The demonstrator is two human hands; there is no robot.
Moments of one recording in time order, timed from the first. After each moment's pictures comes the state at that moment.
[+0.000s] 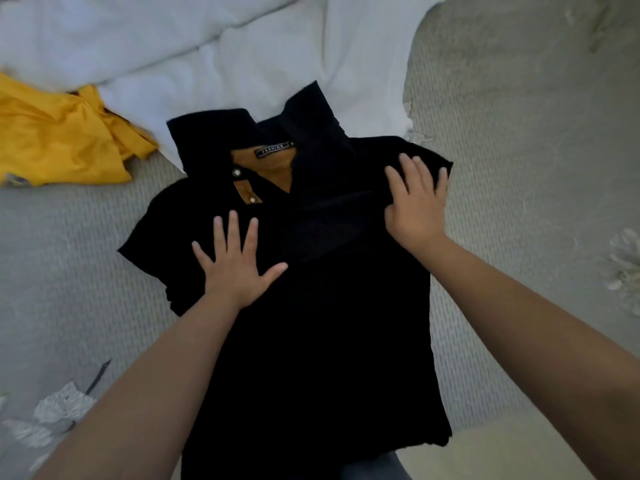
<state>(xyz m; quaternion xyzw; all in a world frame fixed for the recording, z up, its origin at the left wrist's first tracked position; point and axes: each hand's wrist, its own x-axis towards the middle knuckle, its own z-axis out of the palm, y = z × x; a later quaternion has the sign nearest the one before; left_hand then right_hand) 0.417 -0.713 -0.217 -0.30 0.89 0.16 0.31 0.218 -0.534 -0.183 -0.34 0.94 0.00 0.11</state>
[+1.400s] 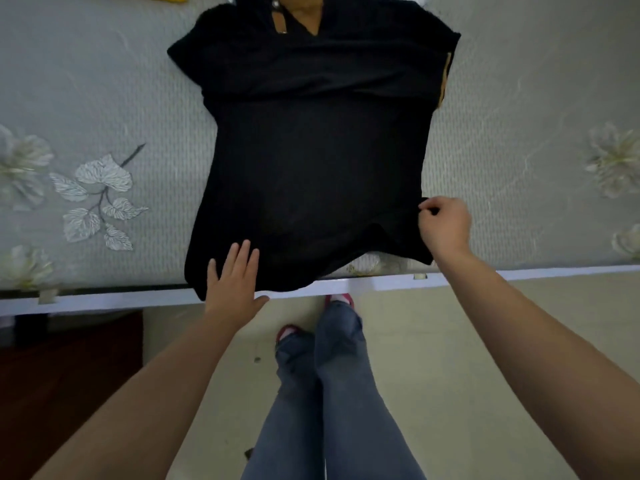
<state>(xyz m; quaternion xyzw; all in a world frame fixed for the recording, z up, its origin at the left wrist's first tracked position) 0.695 -0.508 -0.197 -0.28 0.90 0.09 0.33 0.432 -0.353 -0.135 -0.07 0.94 -0.26 0.19</state>
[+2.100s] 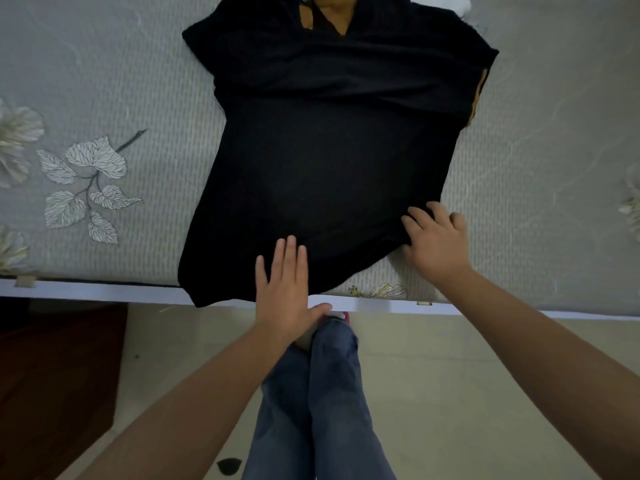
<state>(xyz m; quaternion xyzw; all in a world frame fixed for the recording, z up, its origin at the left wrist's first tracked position) 0.634 -0.453 -0.211 -0.33 0.91 0.14 0.22 0.418 -0.356 -0.175 -0.49 0.86 0.13 0.10</state>
